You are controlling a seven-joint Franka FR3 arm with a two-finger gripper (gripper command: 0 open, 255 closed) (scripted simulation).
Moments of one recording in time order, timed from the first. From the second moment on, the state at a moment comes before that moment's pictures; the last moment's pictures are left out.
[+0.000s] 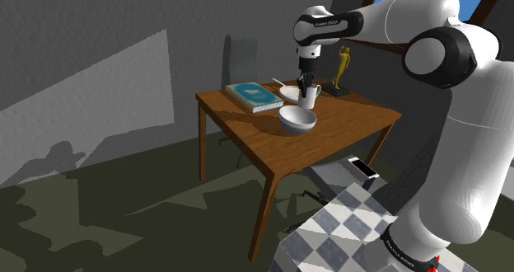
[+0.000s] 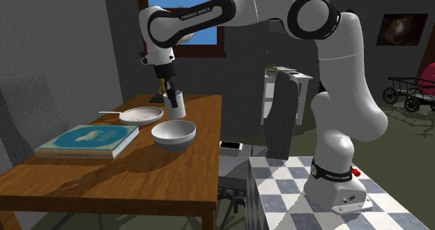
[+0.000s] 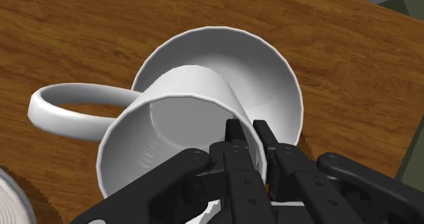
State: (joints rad) arm 0.06 0.27 -0.31 -1.57 -0.01 1.69 -0.46
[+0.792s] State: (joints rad) arm 0.06 0.29 -0.31 -1.66 -0.01 1.79 -0.45
